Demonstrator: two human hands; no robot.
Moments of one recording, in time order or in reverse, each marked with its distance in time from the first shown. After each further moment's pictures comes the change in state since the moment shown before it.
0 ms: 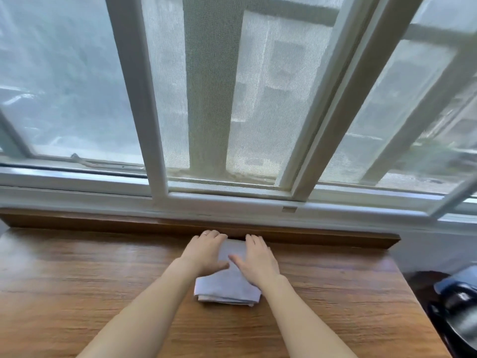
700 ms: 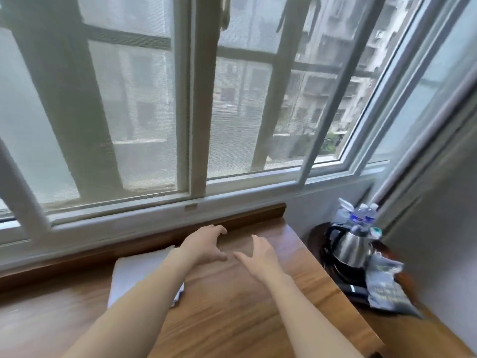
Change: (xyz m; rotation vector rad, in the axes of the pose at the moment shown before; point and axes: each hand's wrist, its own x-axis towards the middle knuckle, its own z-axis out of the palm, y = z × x) left_hand 0.015 0.210 -0.035 -0.170 -0.069 0.349; right_hand -0.152 0.151 -0.082 0.324 0.260 0.433
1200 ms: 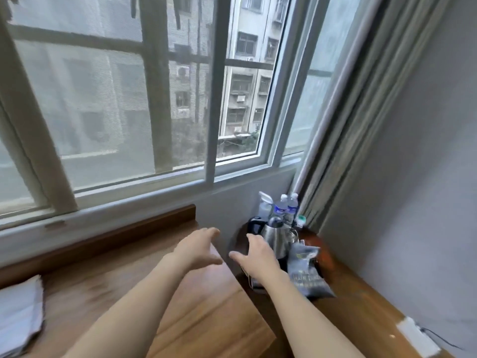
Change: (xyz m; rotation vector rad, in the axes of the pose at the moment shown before) left_hand 0.110 0.257 0.113 0.024 -0.007 0.131; right_hand -0.012 0.244 -0.166 -0.024 0.130 0.120
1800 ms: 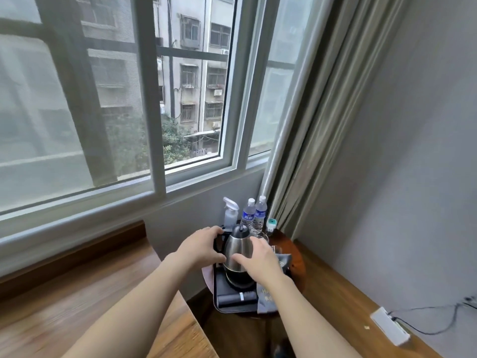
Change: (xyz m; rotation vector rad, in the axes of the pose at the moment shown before) left_hand 0.123 0.104 0.036 -0.047 -0.051 0.113; right_hand 0.067 0.117 -0.063 0.080 0.069 0.116
